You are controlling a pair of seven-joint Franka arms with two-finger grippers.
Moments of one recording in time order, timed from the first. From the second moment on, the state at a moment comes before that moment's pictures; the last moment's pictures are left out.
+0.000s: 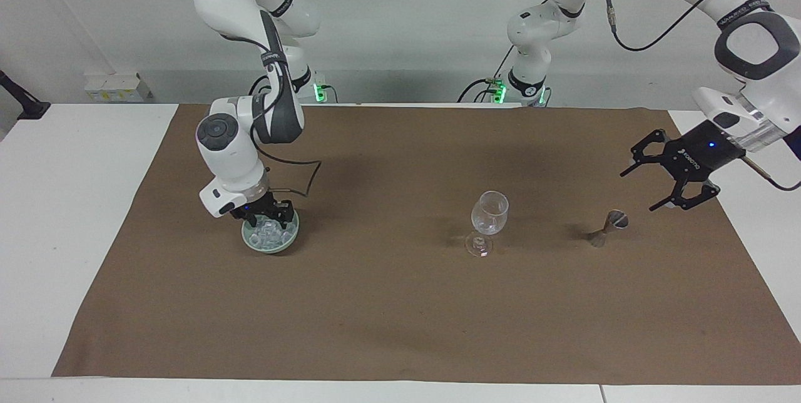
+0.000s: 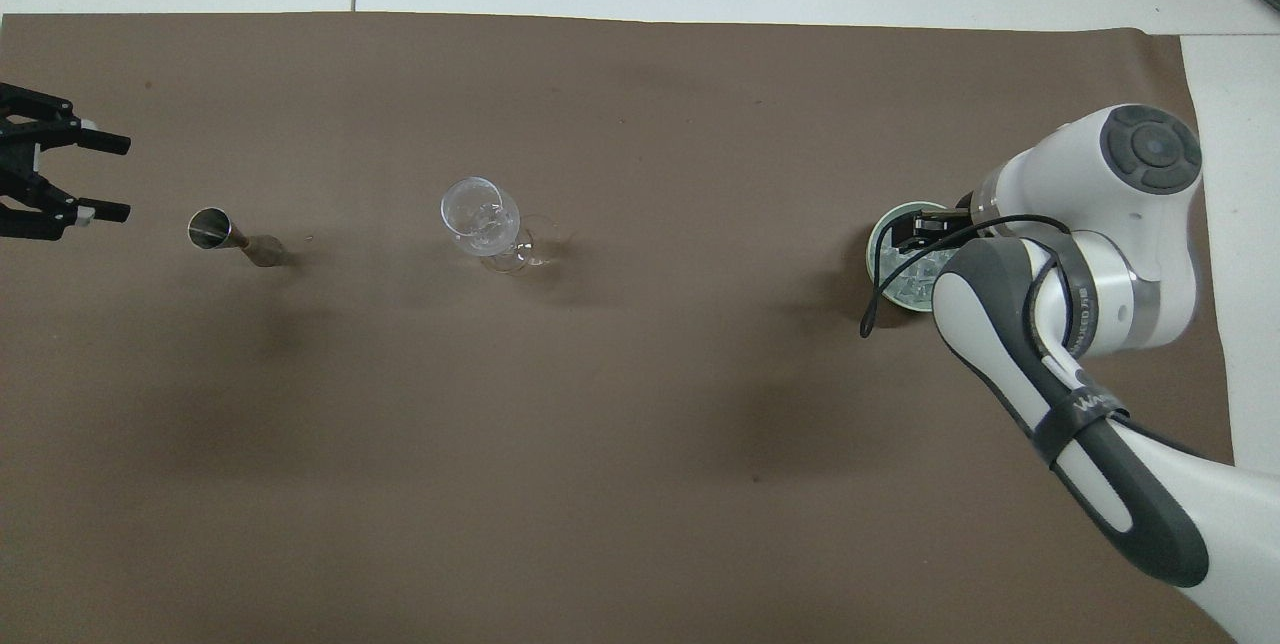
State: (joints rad) left arm 0.34 0.25 -0.31 -1.46 -0.36 1.74 1.04; right arm -0.05 0.29 0.13 -1.94 -0.07 2.22 0.19
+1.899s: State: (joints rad) left arm 0.17 0.11 -0.29 -1.43 0.04 1.56 0.13; right arm 0.10 0.20 0.30 -1.69 0.02 2.11 0.57
